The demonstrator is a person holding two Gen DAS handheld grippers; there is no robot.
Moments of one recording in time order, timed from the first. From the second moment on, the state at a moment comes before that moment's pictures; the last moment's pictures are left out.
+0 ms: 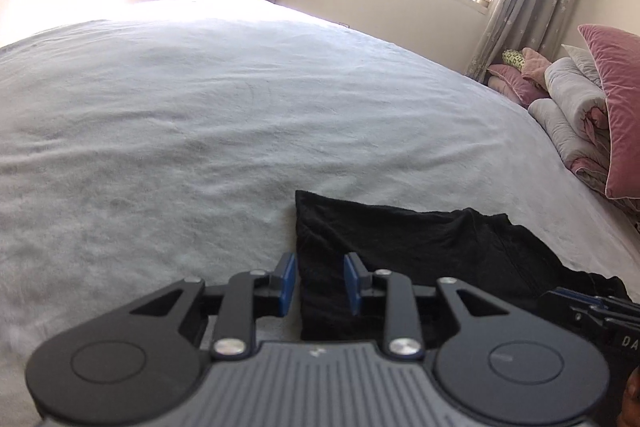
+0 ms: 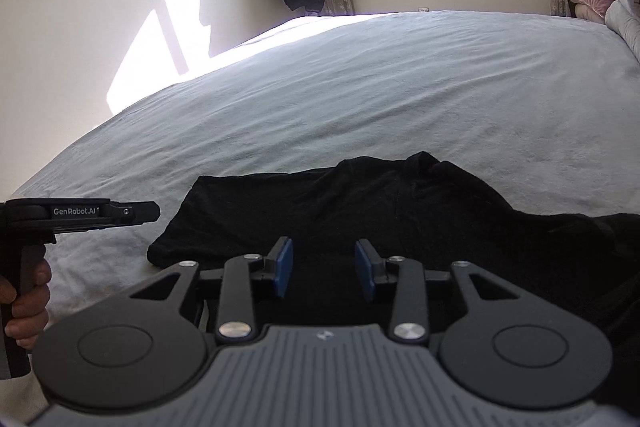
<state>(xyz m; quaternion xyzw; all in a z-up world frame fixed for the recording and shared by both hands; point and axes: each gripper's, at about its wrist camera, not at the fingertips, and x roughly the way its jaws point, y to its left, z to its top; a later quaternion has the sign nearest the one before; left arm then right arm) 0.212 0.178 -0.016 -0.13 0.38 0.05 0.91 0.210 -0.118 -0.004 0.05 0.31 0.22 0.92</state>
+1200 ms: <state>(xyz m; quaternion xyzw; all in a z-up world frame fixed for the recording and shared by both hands) 0.315 -0.146 -0.031 -0.19 0.42 -0.22 0.86 0.159 -0.405 -0.036 0.31 0.22 0.08 0.92</state>
